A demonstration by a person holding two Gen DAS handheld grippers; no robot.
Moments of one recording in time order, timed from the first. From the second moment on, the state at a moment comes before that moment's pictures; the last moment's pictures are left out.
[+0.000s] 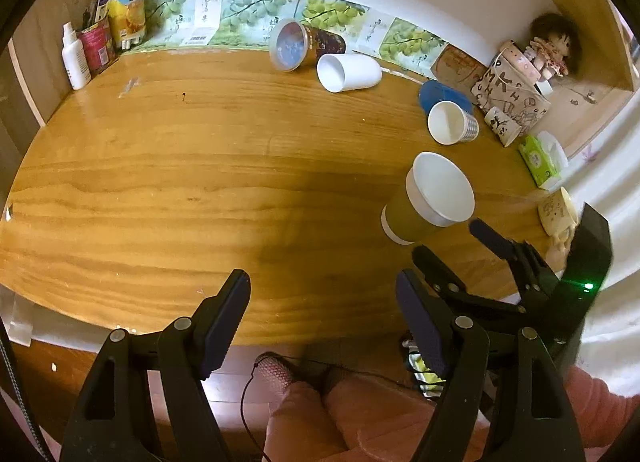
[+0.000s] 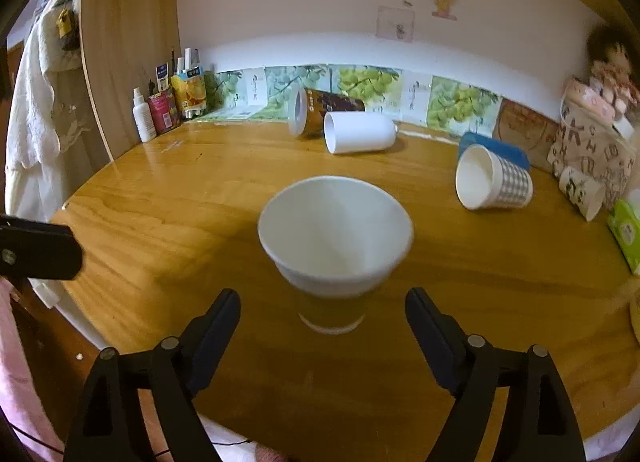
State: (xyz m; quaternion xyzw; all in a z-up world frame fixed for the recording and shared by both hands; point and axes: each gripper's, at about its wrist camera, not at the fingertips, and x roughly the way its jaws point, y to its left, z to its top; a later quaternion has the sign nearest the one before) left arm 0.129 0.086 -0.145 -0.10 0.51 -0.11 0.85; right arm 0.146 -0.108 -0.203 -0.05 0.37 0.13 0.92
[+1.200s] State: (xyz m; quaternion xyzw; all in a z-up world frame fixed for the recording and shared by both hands) left arm 0.006 0.016 0.013 -0.08 0.31 0.01 0.95; right arm -0.013 -0.188 0.005 0.03 0.30 0.10 0.95
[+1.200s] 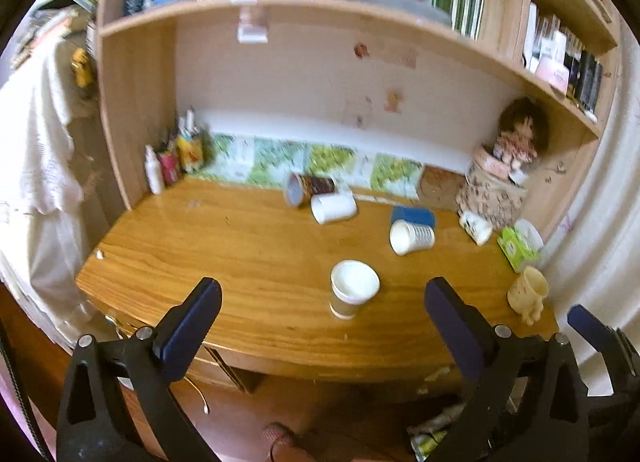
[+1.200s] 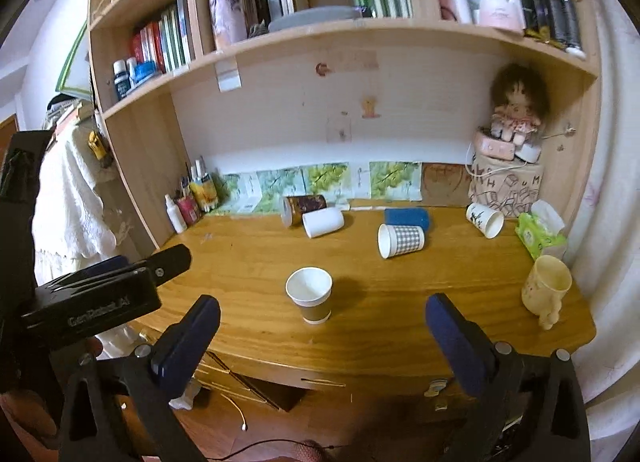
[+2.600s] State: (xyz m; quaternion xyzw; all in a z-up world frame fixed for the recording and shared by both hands) left arm -0.033 -0.037 0.035 0.00 0.20 0.06 0.98; right arm -0.043 -0.227 0.018 0.04 0.22 0.06 0.97
